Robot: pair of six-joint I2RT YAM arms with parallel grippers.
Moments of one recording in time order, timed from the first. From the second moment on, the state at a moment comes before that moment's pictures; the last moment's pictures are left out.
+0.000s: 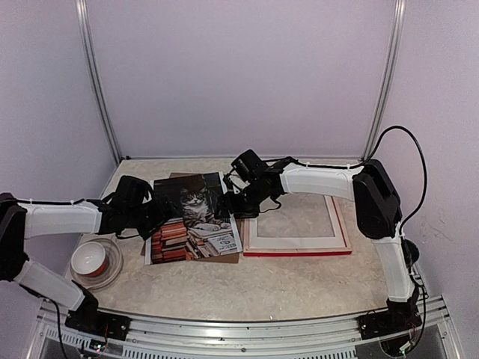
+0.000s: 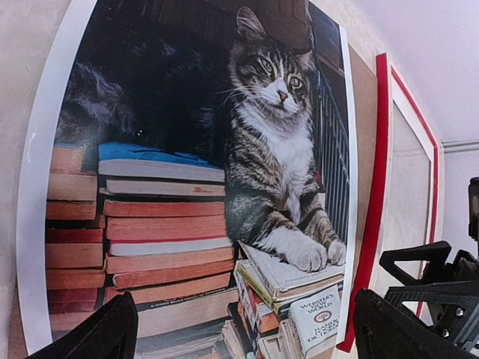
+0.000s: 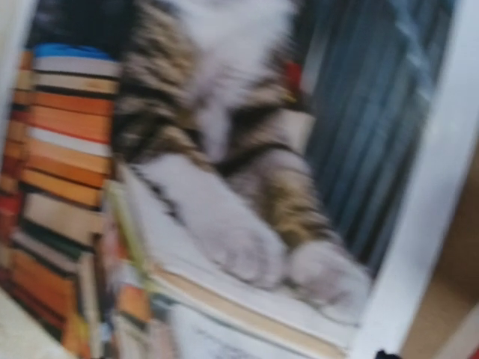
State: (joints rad) left arm -0.47 1.37 0.67 -0.05 0.02 -0.94; right arm 0.84 2.25 1.85 -0.53 -0.29 0.51
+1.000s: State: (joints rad) left arm -0.47 1.46 0.66 0.06 0.05 -0.94; right arm 0.89 2.38 2.01 -0.73 -0.14 0.68
